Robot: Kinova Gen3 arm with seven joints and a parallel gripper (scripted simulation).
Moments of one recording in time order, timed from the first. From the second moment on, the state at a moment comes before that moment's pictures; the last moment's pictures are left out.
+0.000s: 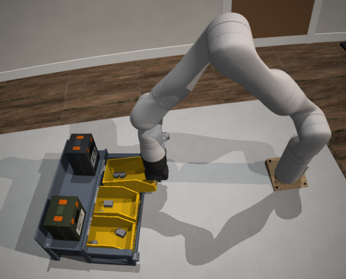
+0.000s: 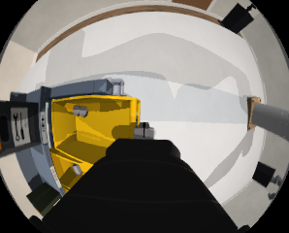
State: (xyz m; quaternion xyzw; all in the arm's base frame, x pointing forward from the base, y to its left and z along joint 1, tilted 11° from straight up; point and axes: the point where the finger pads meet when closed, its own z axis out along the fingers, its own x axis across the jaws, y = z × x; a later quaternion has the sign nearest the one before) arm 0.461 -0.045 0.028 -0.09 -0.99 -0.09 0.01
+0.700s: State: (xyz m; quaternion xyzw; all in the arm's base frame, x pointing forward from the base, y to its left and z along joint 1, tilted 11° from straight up) arm 0.470 -0.046 0.028 -0.09 -0.99 -0.09 0.01
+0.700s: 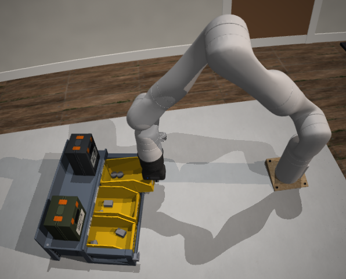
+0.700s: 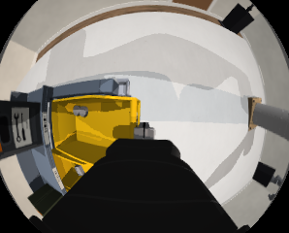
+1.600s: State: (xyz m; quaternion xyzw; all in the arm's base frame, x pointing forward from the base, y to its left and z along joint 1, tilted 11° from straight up) arm 0.487 -0.049 0.028 -0.09 -0.99 -0.09 0.01
